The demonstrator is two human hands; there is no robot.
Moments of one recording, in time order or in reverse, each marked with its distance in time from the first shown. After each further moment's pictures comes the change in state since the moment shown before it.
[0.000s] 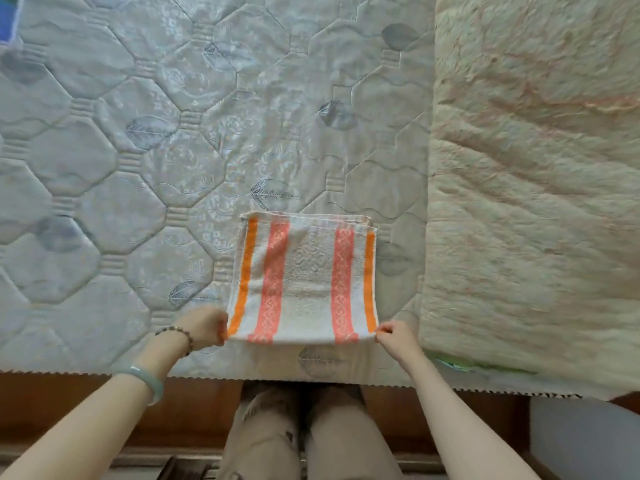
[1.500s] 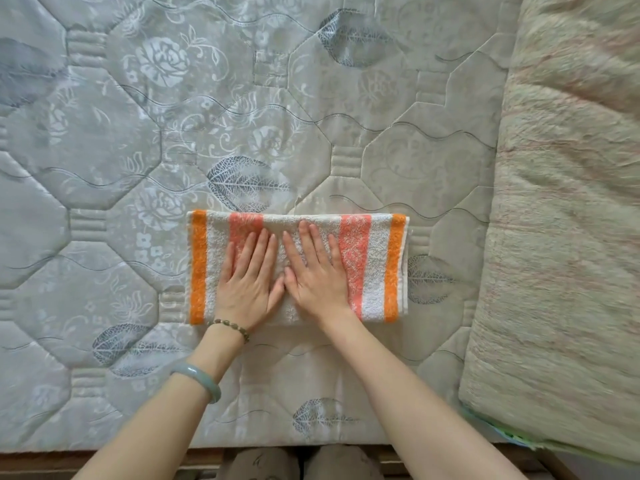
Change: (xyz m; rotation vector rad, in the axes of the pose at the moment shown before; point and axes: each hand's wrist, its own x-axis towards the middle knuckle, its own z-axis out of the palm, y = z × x) left_hand 0.211 0.049 0.005 0.257 0.741 0.029; right_hand 0.180 -0.142 0.106 -0.757 0.475 -0.800
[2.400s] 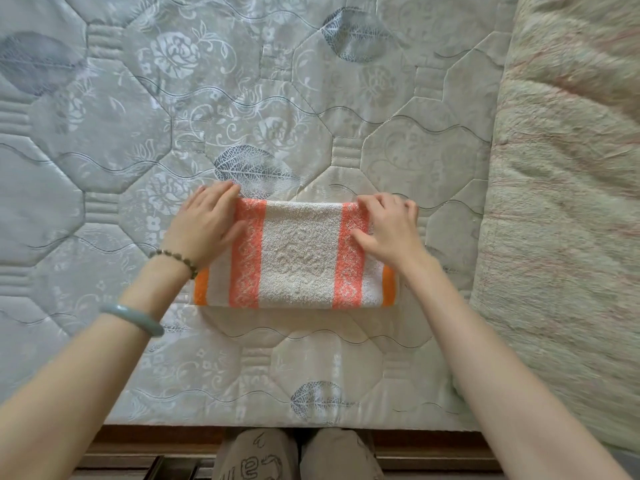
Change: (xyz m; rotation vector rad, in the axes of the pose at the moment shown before) left_hand 0.039 -0.076 -0.066 -0.162 -0.039 0.031; right_hand 0.023 0.106 -0.084 0.174 -0.133 0.153
